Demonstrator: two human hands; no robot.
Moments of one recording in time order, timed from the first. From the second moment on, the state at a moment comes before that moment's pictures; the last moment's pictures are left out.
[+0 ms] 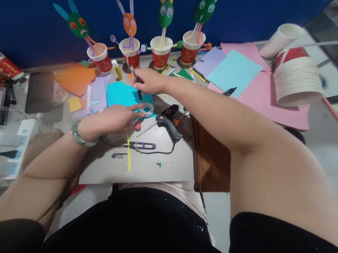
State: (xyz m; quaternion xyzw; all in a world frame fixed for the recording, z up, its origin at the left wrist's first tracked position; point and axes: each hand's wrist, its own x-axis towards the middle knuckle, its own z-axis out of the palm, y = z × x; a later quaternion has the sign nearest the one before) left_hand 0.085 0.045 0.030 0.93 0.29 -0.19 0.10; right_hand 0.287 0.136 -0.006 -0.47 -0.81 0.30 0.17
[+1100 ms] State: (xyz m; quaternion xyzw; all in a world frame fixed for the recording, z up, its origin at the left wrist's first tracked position) left_hand 0.080 0.057 0.026 0.91 0.34 -0.16 0.15; right_hand 0.324 -0.023 -0.034 -0.54 -0.69 0.07 0.47
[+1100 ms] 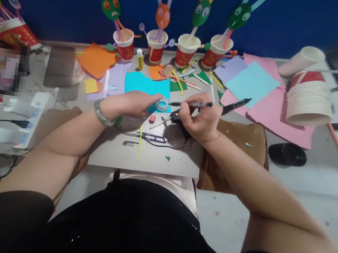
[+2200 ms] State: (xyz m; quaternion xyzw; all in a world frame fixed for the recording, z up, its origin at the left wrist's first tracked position) left_hand 0.086 0.055 0.018 0.95 0.28 -0.10 0.09; right_hand 0.338 -0.035 -0.049 -0.47 -0.83 -0.08 0.30
